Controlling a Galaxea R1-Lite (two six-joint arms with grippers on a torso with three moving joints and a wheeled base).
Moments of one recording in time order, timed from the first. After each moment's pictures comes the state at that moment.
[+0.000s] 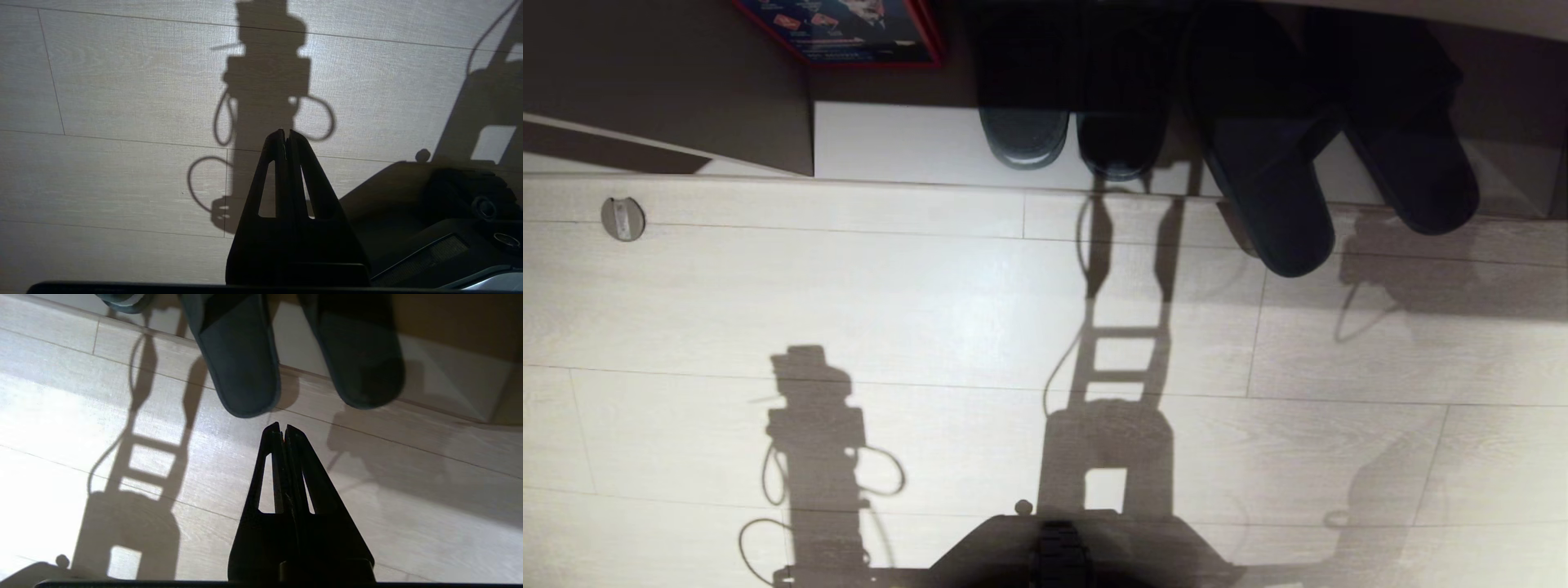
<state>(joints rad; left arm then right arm) 0.00 0.00 0.00 0.00 0.01 -0.06 0.12 0.73 -0.40 -0.58 0.05 -0.14</state>
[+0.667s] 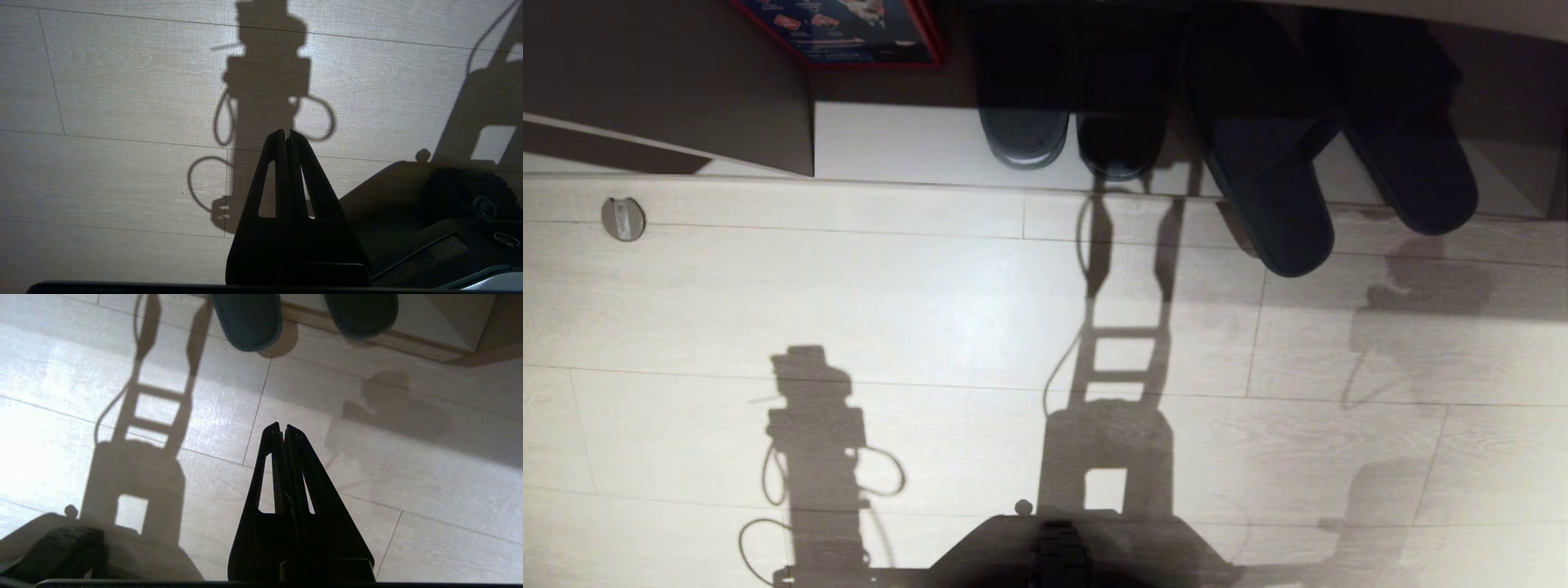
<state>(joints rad) 0.00 0.00 0.00 0.00 0.01 -0.06 0.07 0.39 -0.19 -0.43 0.07 -0.13</state>
